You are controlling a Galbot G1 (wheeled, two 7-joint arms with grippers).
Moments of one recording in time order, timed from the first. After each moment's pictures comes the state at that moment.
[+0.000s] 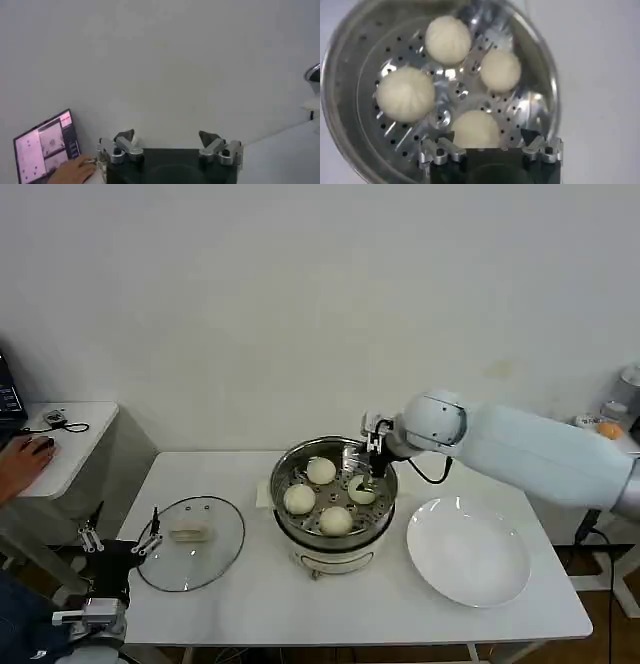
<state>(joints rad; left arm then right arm) 1.54 -1.29 -0.76 -2.03 0.12 0.03 -0.09 0.41 0.84 -1.11 1.55 0.61 -0.67 -0.56</state>
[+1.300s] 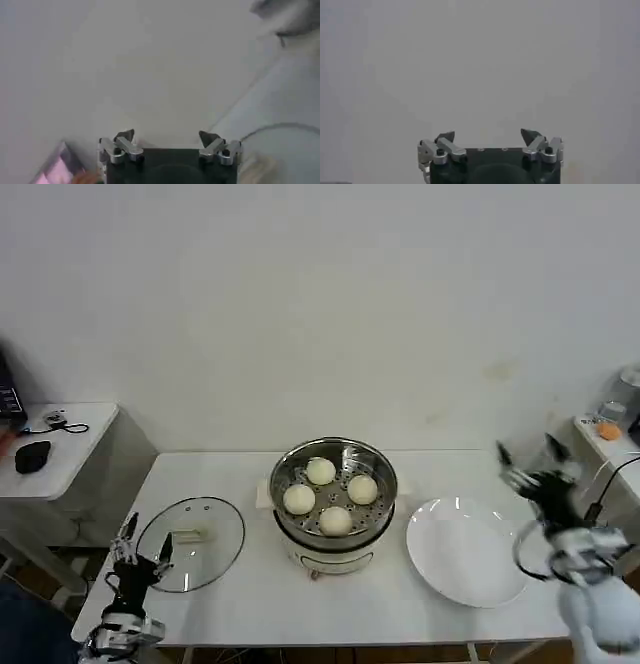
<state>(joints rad) 1.53 -1.18 -0.66 -1.81 0.81 -0.04 -0.17 -1.38 1.17 0.93 1.99 0.37 0.00 -0.12</state>
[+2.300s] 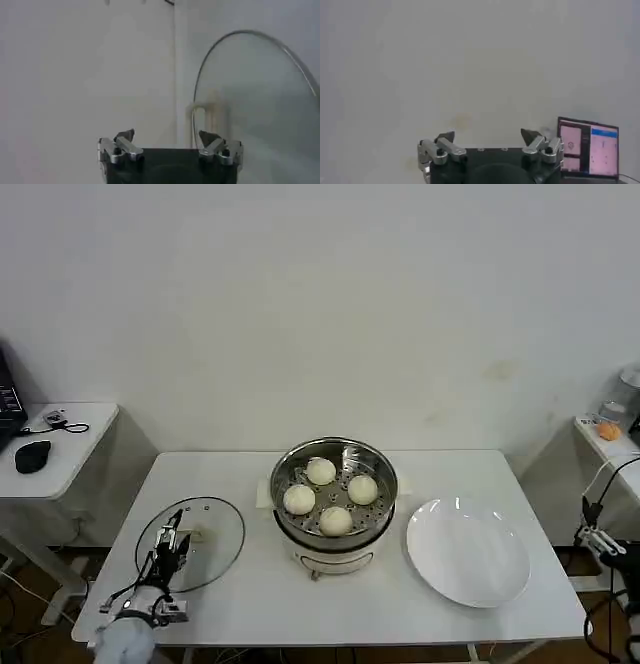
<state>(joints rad) 1.24 -1.13 -0.51 -1.46 1.18 -0.05 -0.15 -1.65 1.30 1.16 2.11 0.39 0.04 -0.15</state>
